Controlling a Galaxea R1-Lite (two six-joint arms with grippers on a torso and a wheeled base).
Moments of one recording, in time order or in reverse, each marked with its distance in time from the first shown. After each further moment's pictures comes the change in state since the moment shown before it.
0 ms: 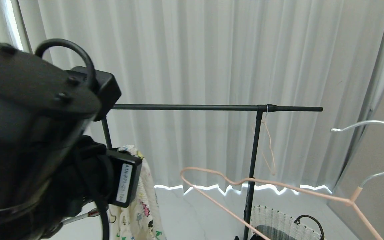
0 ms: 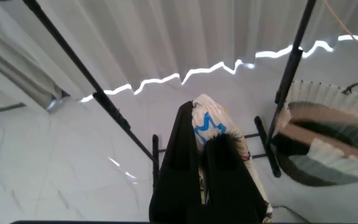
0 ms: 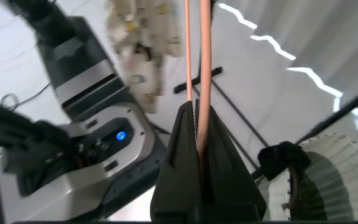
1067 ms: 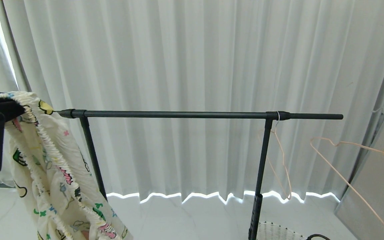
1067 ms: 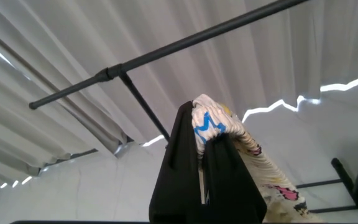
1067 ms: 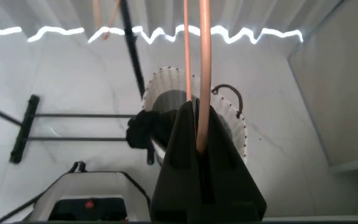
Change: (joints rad) left arm -0.092 -0.182 -0.222 0.268 0.267 0.276; right arm -0.591 0.098 -0.043 0.151 -0.452 0.085
